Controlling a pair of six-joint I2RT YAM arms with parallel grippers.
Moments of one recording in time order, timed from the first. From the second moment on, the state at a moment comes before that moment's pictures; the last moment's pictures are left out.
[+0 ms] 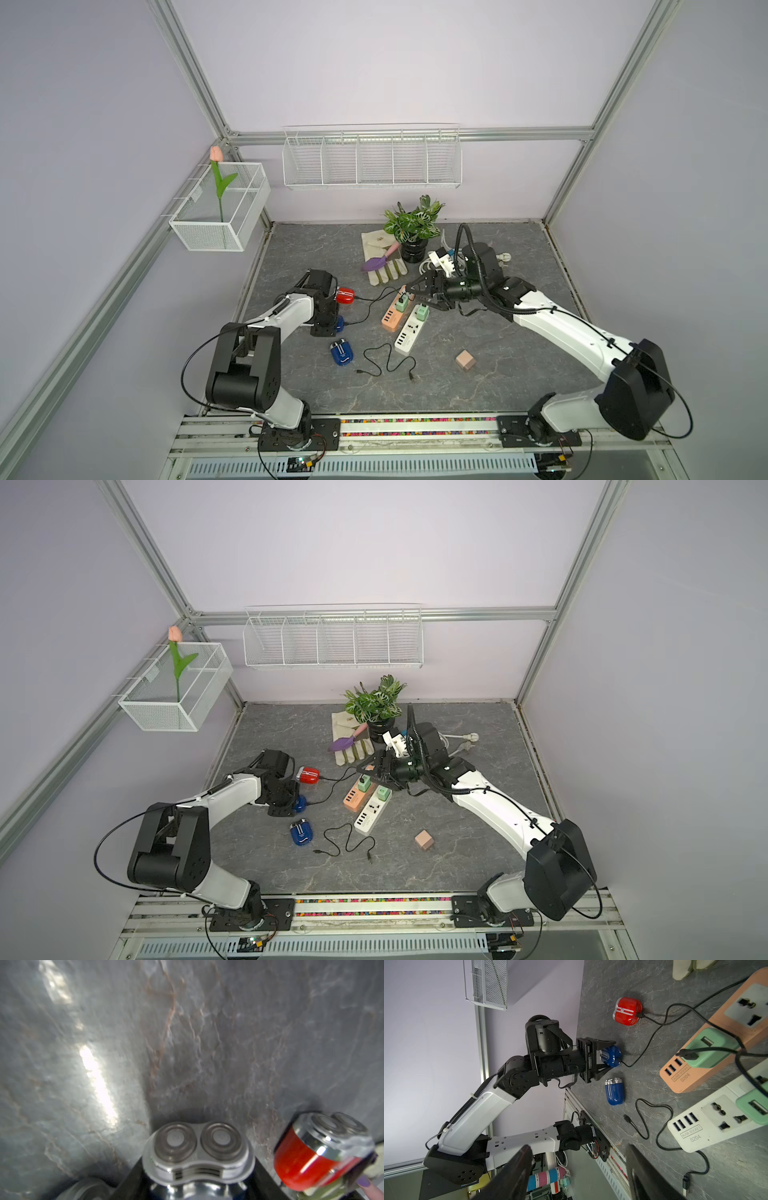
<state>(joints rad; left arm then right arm) -0.20 1.56 0.85 -0.62 0.06 -1.67 0.61 1.41 1.08 -0.24 -0.74 0.97</state>
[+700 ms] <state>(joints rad) -0.24 1.40 0.96 -0.74 0.01 -1.64 0.52 1.28 0.99 -0.51 -0.57 0.96</state>
